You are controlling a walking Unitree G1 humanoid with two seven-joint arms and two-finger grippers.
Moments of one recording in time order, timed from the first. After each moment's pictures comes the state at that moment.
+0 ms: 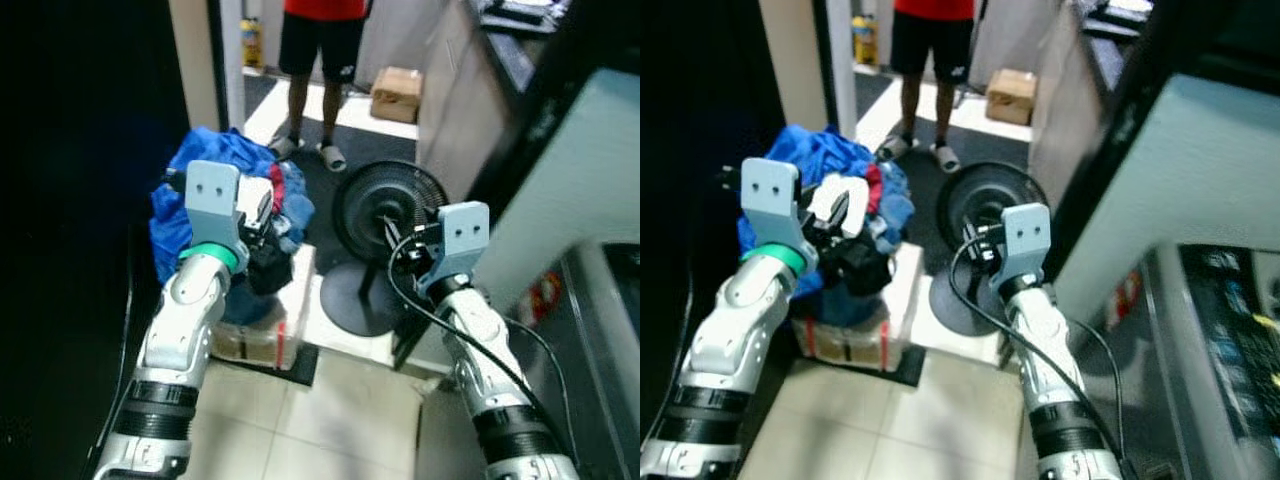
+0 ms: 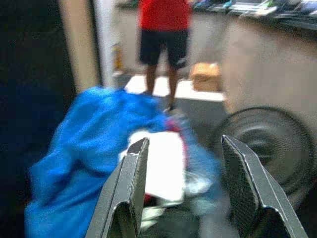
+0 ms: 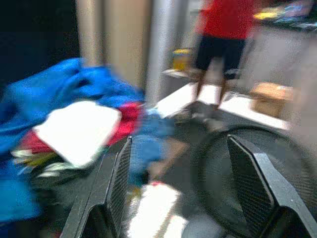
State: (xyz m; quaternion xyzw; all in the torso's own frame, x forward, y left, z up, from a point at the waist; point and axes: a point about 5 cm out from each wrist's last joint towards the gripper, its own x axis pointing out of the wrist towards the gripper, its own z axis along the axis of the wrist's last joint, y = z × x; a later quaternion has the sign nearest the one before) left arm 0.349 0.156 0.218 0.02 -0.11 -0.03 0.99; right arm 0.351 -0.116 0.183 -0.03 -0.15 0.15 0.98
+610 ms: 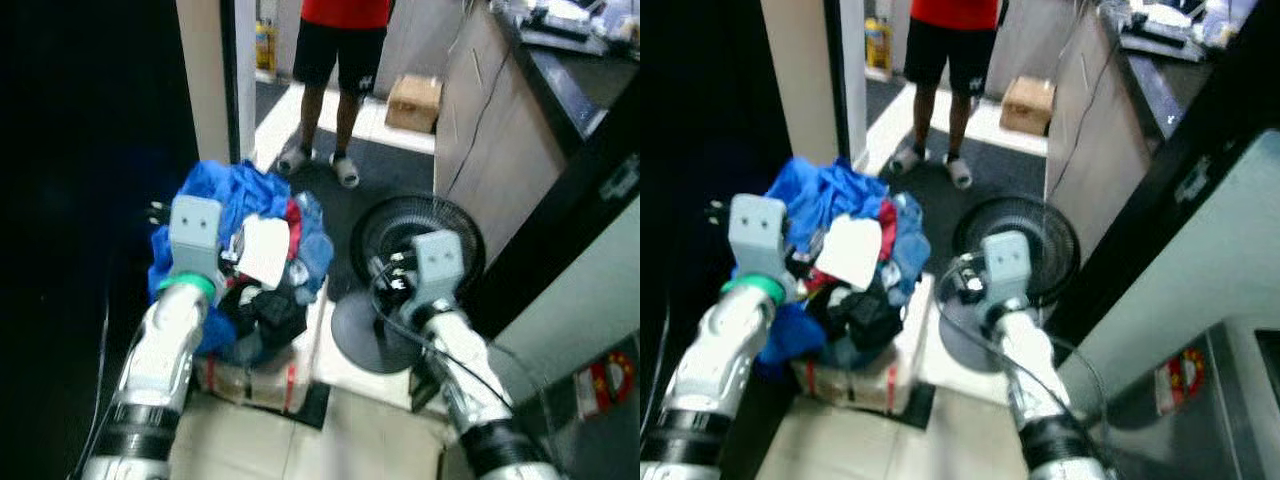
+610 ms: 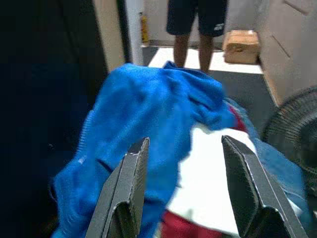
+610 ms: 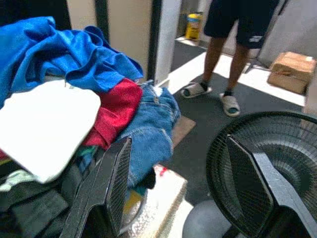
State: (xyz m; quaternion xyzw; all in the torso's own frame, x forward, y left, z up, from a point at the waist) left arm 0.345 0.163 0.182 0.04 -0.06 -0.02 1.00; right arm 0.347 -0.123 0.141 -0.04 -0.07 0.14 0.99
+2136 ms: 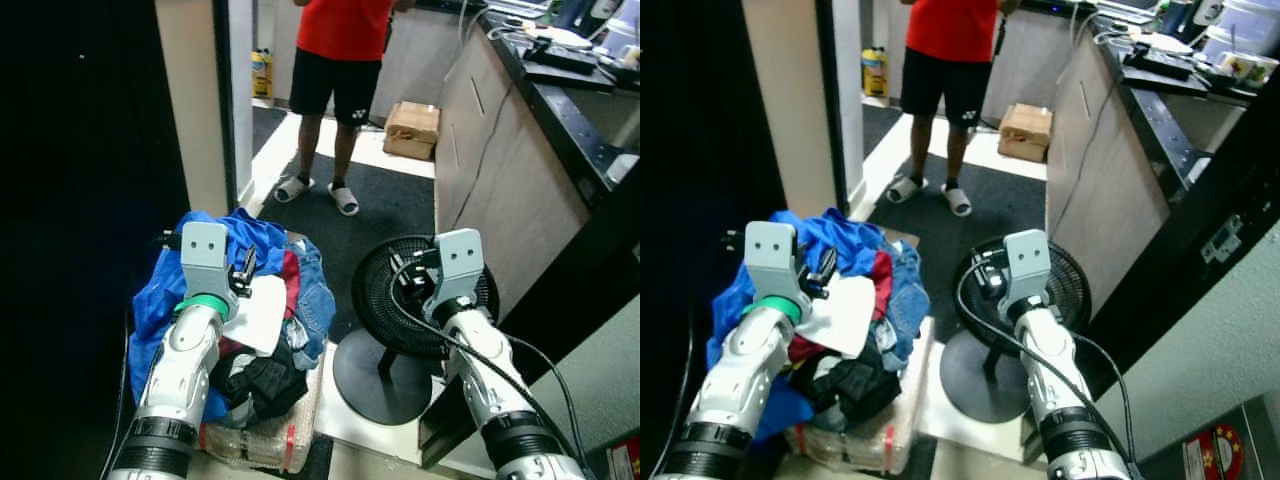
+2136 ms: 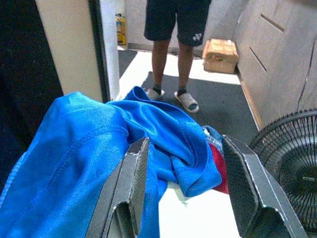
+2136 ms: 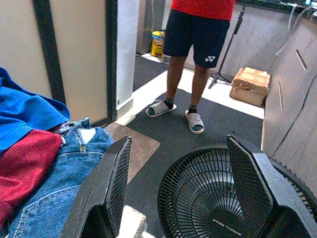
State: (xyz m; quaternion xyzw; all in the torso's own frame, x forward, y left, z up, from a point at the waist) left arm 0.344 0.152 0.151 0.00 -0.03 -0.04 1.00; right arm 0.351 -0.161 0.141 -0.04 -0.08 0.09 0.99
